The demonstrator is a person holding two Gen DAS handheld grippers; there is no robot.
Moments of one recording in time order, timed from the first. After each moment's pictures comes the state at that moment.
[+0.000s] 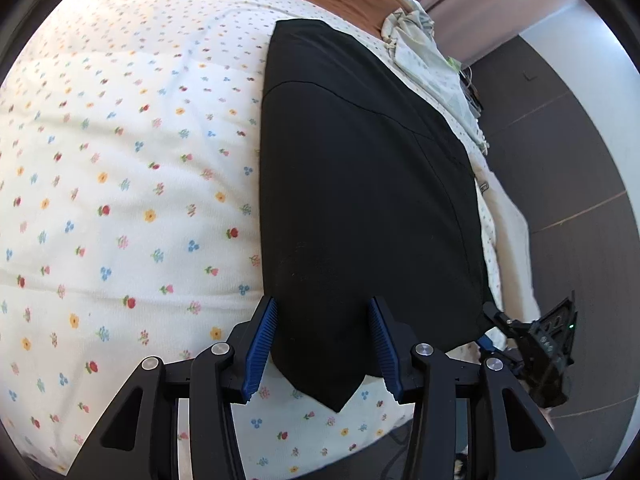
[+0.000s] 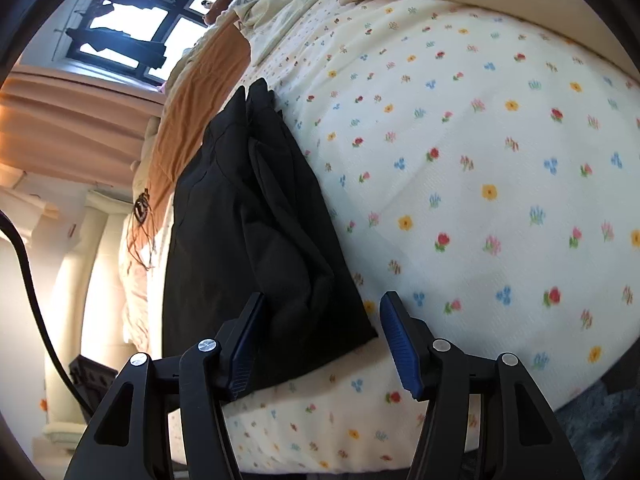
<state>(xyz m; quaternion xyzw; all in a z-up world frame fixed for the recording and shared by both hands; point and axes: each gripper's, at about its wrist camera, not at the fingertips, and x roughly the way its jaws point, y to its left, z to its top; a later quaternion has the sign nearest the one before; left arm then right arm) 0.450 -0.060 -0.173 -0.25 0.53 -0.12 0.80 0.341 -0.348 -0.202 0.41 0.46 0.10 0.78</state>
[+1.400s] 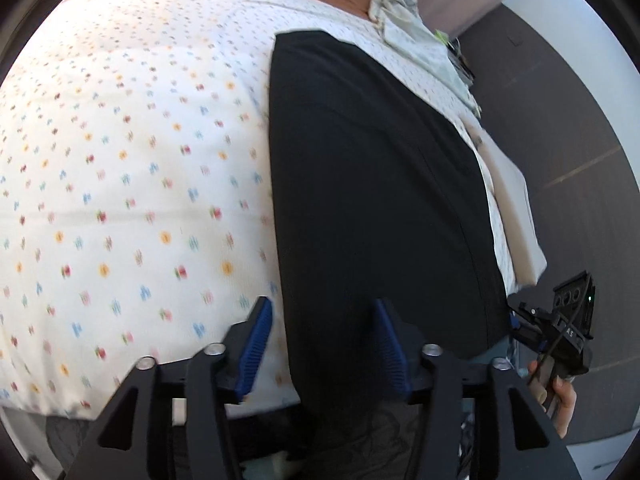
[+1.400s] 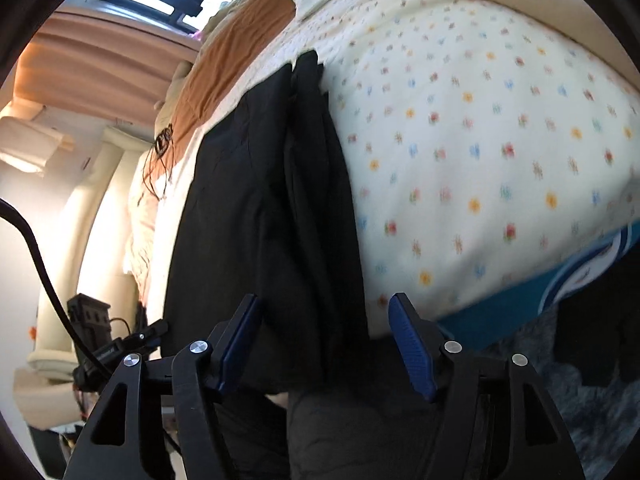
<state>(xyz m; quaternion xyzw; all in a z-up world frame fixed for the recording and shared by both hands) 0.387 -0.023 -0.154 -0.21 0.55 -0.14 0.80 0.289 -0.335 -0.175 0.32 0.50 0.17 0.79</state>
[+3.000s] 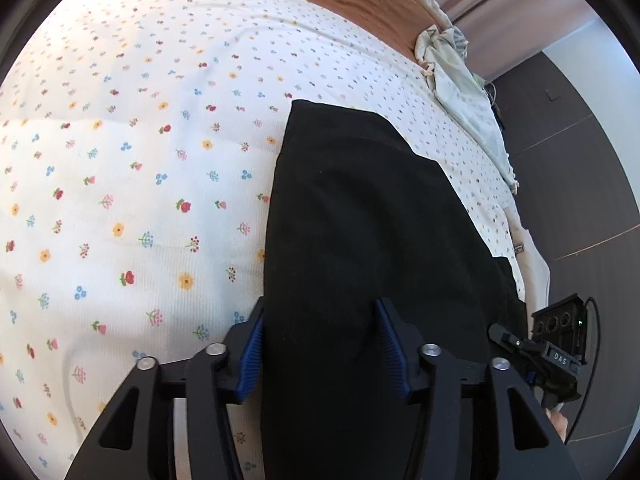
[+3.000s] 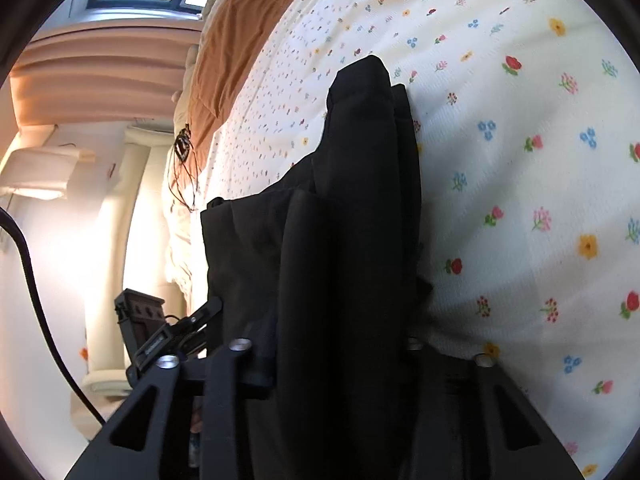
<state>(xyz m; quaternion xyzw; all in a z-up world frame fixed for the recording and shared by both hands) 0.577 -0.018 -0.189 -0.26 0.53 -0.09 0.80 0.479 -0.292 -0.217 0.37 0.53 0.27 0.72</state>
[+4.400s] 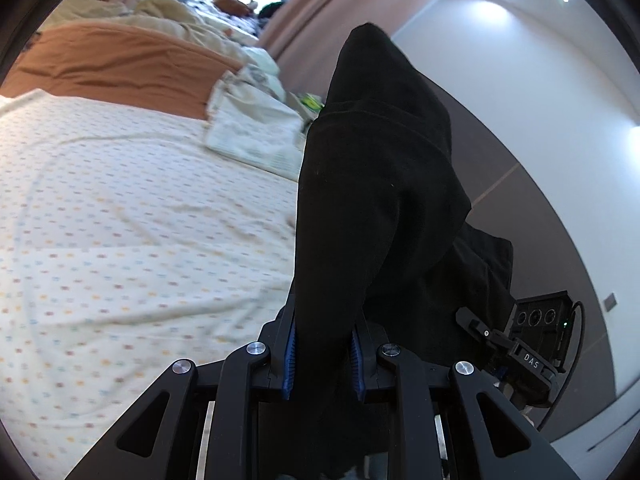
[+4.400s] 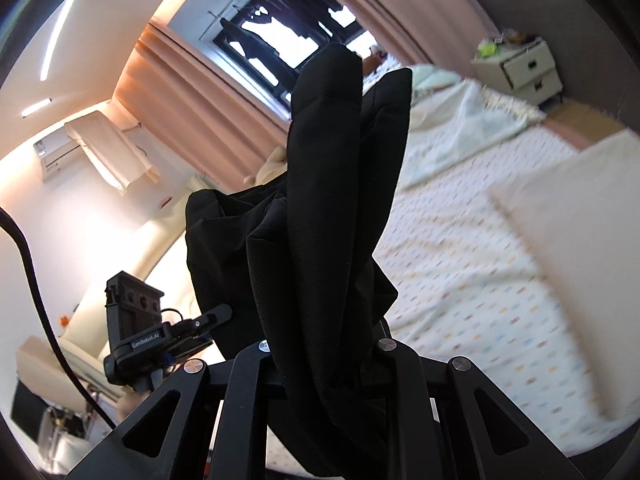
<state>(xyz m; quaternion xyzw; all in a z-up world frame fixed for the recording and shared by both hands) 0.511 -0.189 0.005 -0.24 0.39 -0.30 0.84 0.335 -0.427 0.016 0.27 0.28 0.24 0.89</state>
